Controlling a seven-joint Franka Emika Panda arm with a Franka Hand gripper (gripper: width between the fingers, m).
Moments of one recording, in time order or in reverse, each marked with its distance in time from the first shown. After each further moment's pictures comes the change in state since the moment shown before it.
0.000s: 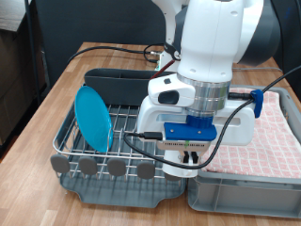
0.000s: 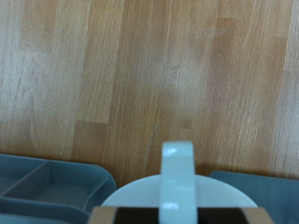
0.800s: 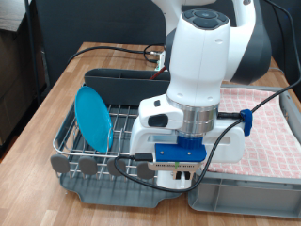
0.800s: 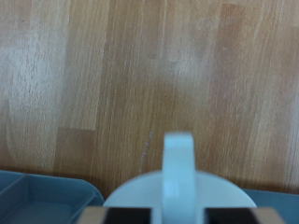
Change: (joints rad) arm -0.044 0.085 0.027 0.063 0.038 -0.011 -0.029
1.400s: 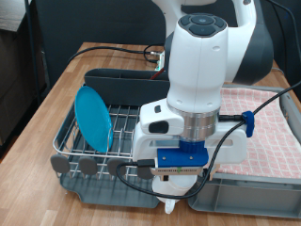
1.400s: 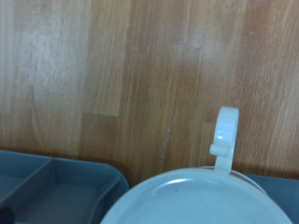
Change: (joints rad) arm -0.021 0.018 0.028 0.064 0.028 -0.112 -0.015
